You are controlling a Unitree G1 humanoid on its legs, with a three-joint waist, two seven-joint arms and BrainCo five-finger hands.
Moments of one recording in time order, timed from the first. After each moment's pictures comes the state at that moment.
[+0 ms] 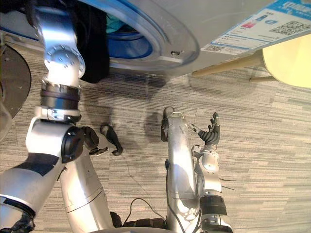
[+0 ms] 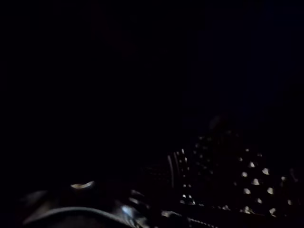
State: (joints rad) left arm -1.43 0.34 0.07 0.49 -1.16 -0.40 0.37; right arm -0.16 -0.01 -0.14 0.21 0.08 -0.13 -0.29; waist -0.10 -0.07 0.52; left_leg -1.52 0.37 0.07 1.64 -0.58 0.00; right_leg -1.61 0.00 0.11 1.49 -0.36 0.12
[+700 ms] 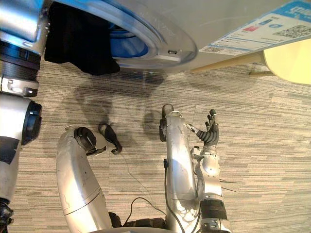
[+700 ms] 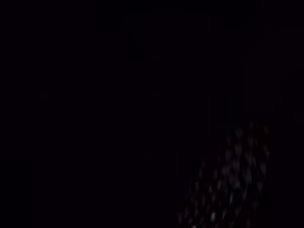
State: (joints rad) left arm -1.68 0.61 -0.59 0.62 0.59 -0.13 0.41; right arm -0.11 -0.03 -0.14 0.19 0.08 -0.27 -0.21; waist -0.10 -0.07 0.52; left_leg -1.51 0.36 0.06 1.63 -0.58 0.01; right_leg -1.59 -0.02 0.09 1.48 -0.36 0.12
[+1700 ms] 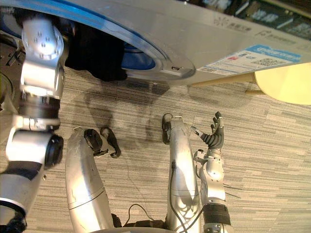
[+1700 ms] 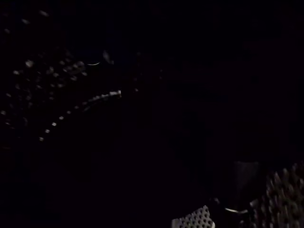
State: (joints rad) left arm -0.86 0.34 0.05 0.16 0.00 -0.14 0.43; right arm -0.09 -0.02 -0.19 0.13 0.01 -0.22 -0.25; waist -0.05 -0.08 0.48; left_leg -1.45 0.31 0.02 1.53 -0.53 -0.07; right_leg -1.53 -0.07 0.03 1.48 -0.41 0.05
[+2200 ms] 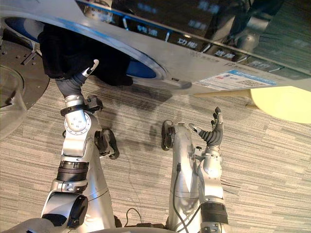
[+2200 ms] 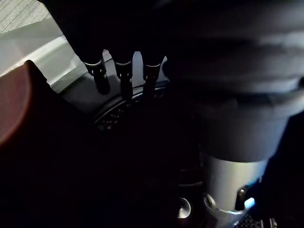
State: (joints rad) left arm -0.49 0.13 0.05 0.01 -0.03 -0.18 0.44; right arm -0.09 0.00 -0.18 0.12 -0.04 -0.21 -0.26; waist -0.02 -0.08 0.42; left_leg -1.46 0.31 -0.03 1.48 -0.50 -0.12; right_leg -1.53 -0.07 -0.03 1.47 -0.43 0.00
